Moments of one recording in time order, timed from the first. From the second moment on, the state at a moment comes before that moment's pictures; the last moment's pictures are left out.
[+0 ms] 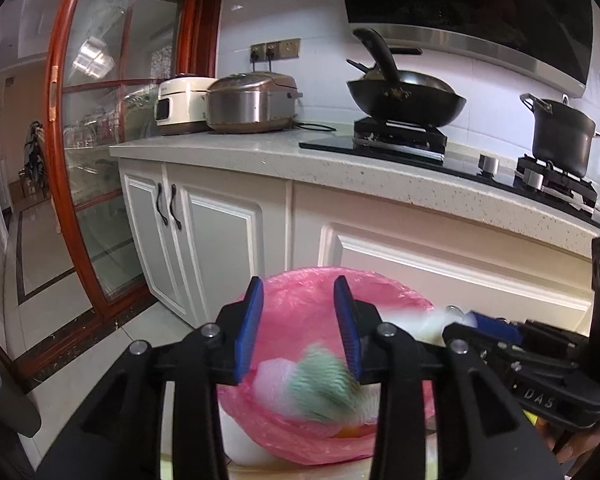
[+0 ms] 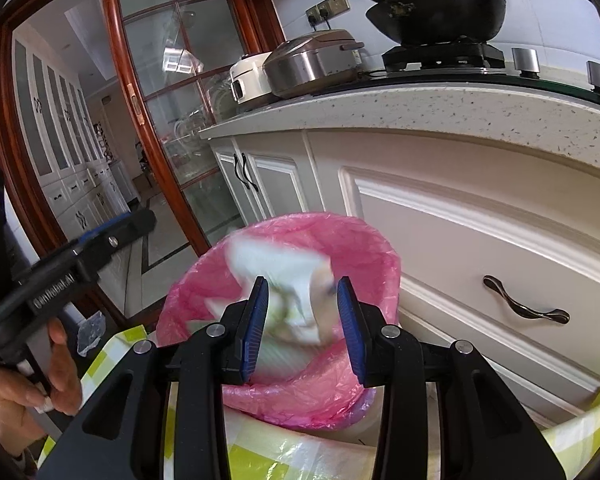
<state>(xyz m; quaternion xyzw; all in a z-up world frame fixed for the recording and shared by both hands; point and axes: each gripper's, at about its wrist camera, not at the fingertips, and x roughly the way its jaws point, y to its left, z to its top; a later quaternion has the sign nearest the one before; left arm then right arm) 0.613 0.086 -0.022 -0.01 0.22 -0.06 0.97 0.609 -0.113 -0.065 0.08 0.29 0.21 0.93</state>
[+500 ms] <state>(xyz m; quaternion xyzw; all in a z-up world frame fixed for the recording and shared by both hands) 0.500 0.122 0.009 -0.05 0.20 -0.02 0.98 0.511 -0.142 -0.026 0.08 0.28 0.20 0.94</state>
